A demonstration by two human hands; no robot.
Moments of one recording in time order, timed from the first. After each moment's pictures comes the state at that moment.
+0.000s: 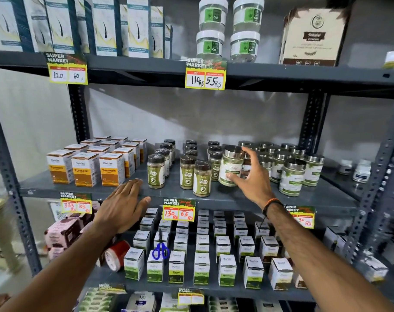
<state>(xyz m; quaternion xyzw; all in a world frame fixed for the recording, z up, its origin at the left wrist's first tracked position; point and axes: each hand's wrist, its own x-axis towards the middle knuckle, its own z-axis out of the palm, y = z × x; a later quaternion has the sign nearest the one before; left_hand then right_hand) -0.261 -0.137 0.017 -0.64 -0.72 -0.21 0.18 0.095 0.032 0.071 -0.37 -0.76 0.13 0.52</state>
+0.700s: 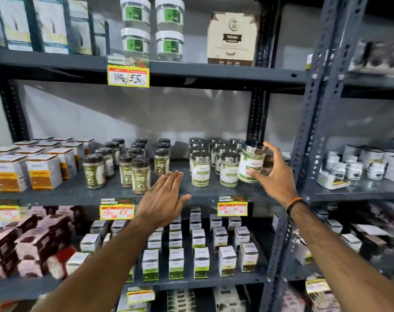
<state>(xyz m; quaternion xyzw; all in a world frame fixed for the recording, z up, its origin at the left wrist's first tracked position) -0.001 -0.056 0.034 -0.73 -0.62 -0.20 0.19 0.329 0.026 0.090 -0.40 -0.72 0.11 0.55</state>
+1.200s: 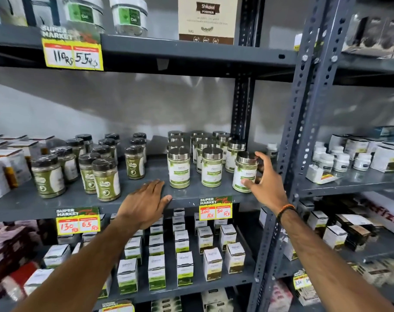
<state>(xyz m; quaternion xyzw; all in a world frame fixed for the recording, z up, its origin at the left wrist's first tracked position) 0.005 0.013 0.015 -0.73 -0.66 -0.13 0.13 0.363 0.090 0.044 -0.50 -0.70 0.11 0.50</state>
